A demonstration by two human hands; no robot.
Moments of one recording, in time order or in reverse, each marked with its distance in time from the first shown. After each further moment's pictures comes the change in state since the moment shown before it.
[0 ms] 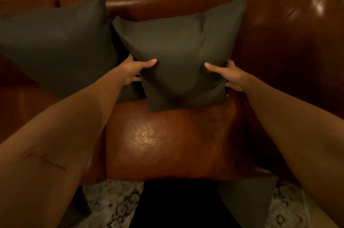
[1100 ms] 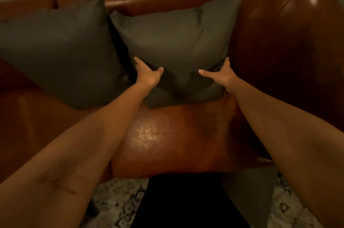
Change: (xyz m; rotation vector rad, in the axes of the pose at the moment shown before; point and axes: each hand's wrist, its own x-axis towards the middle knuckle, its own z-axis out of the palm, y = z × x) left_hand -0.007 -0.037 0.038 0.281 0.209 0.166; right_hand -0.006 0.031 0.018 -0.207 0.202 -0.090
